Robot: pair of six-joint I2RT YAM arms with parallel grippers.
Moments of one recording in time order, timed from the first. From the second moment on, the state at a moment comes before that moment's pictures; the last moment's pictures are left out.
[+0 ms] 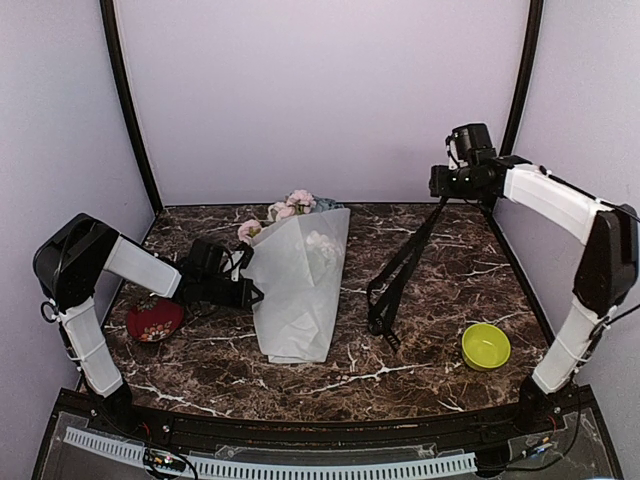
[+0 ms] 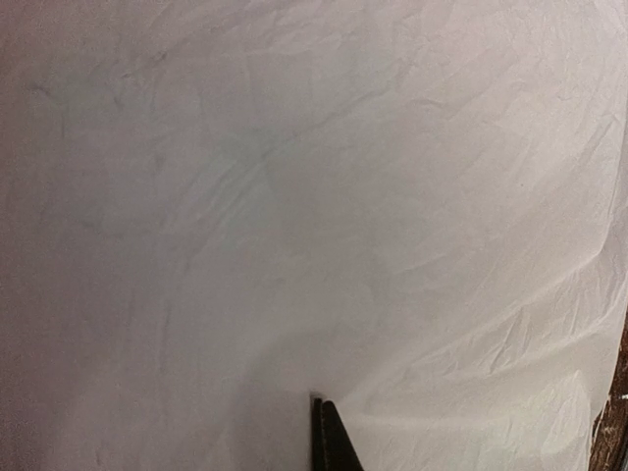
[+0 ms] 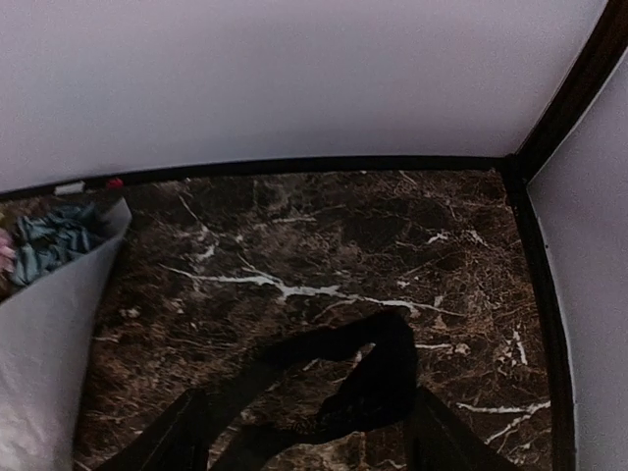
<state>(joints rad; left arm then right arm) -0.44 1.82 0.77 0.26 0.34 -0.28 0.33 1.66 1.52 -0.46 0.19 0.24</state>
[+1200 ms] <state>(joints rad) -0.44 1.82 0.76 0.27 0.34 -0.27 0.81 1.81 1.13 -0.85 -0.07 0.33</state>
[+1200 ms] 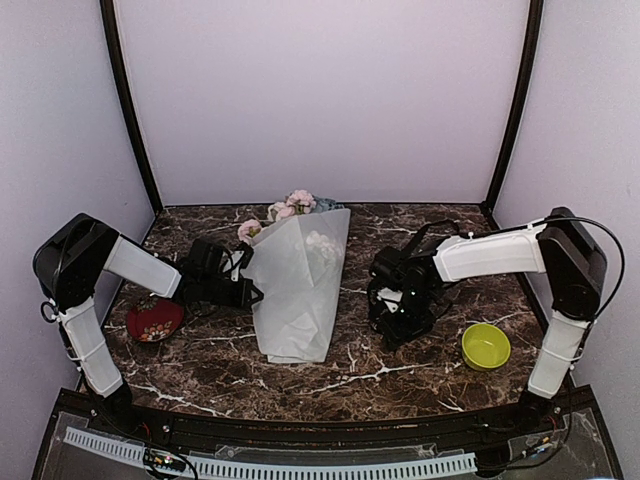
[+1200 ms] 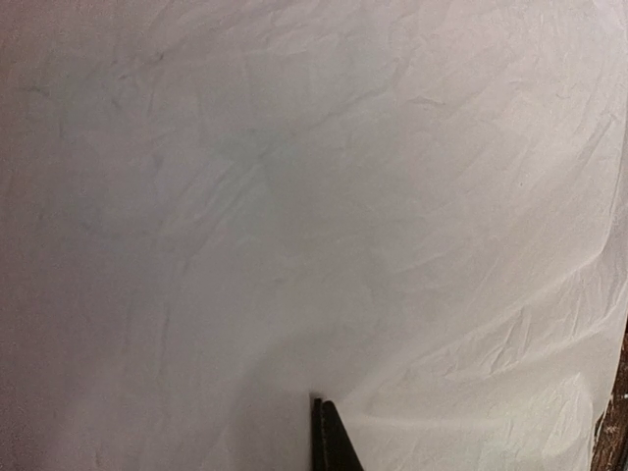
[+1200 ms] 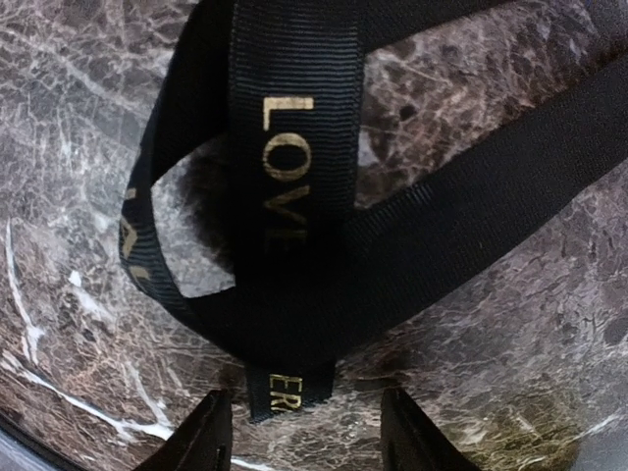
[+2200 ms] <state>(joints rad) -0.44 1.82 0.77 0.26 0.34 -0.27 0.18 1.37 1.68 -0.65 -0.20 0.30</state>
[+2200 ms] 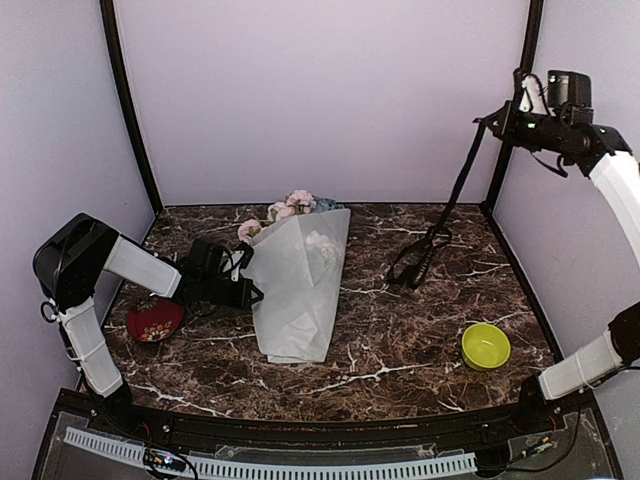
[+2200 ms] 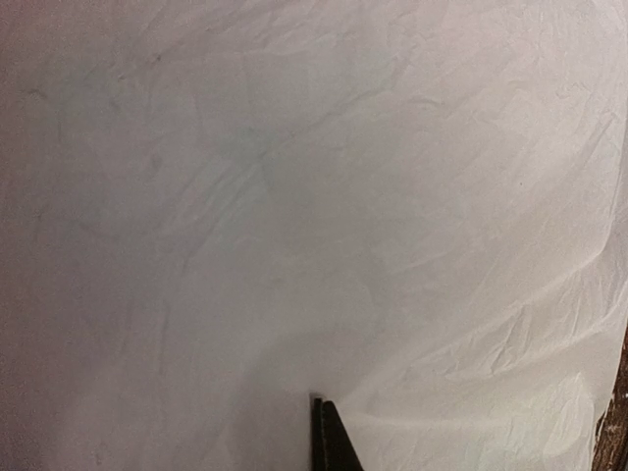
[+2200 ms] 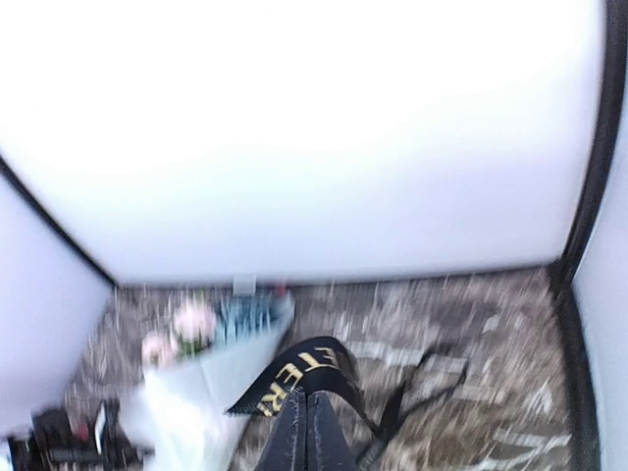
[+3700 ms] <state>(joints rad) -0.44 1.82 0.79 0.23 0.33 -0.26 0.71 1.90 1.25 -0.39 -0.44 0.47</state>
